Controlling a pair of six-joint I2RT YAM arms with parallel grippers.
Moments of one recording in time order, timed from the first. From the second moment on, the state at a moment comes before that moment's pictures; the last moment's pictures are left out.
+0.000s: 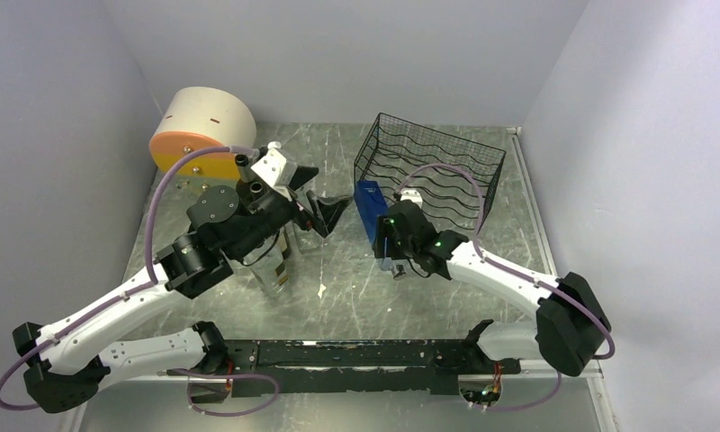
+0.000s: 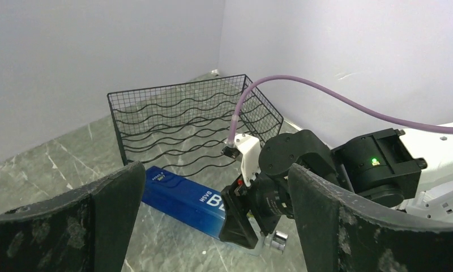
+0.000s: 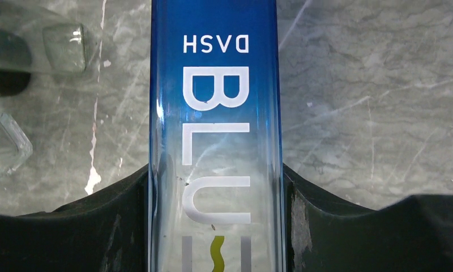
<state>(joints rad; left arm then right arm) -0.97 0.94 1.06 -0.01 -0.14 -0.14 0.74 1.26 0.76 -0.32 0.22 0.54</state>
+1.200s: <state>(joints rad) -0.97 0.94 1.16 -0.14 -0.16 -0.14 0.73 1.64 0.90 0.01 0.61 0.68</state>
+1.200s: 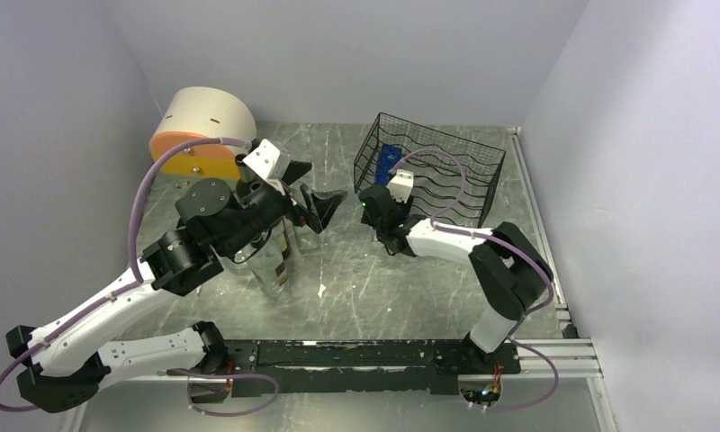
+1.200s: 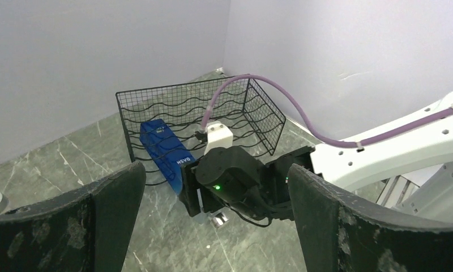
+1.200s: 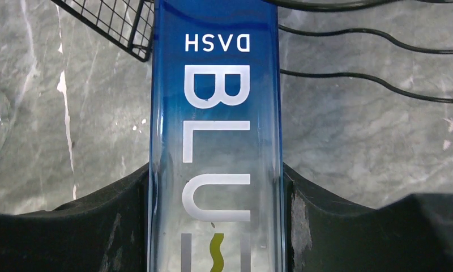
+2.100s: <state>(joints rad) -0.97 1.05 1.31 -0.21 -0.16 -0.08 0.73 1.97 1.27 -0.09 0.77 0.87</state>
